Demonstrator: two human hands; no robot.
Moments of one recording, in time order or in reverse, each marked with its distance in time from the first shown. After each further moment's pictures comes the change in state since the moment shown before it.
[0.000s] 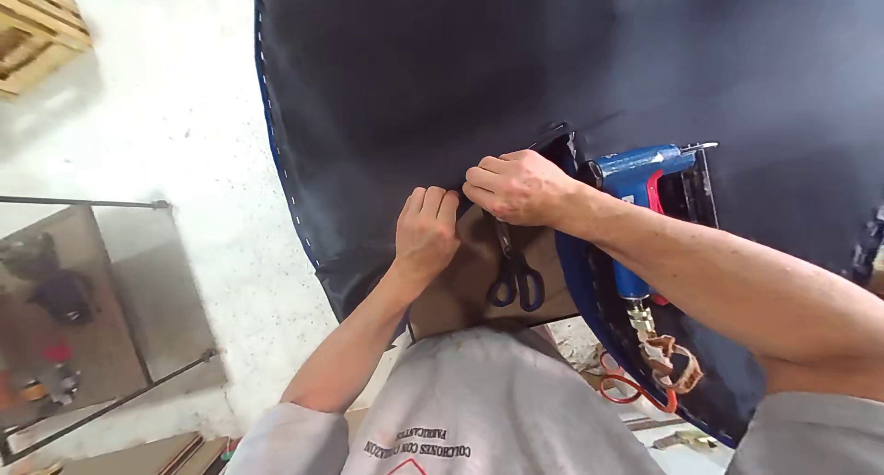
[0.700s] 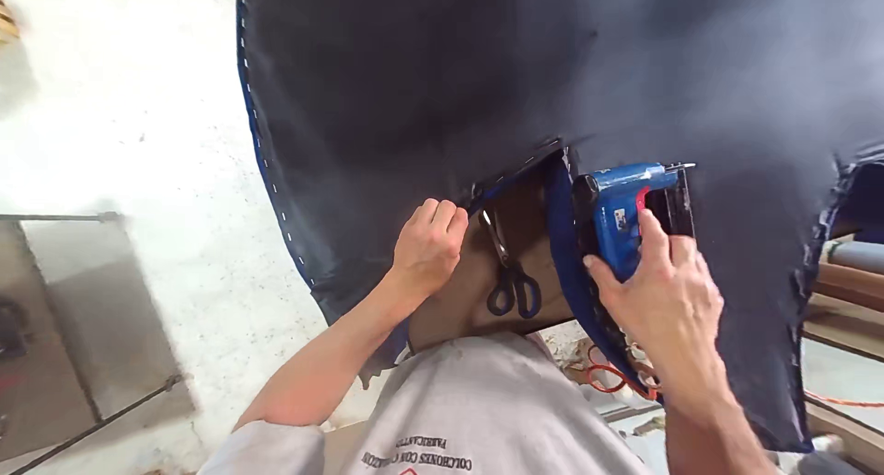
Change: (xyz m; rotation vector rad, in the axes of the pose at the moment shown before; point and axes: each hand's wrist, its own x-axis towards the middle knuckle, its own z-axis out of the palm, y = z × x) left_hand 0.010 -0.011 -0.013 -0.109 -0.197 0.118; right_hand -0.089 -0.127 -0.095 -0.136 -0.234 1.525
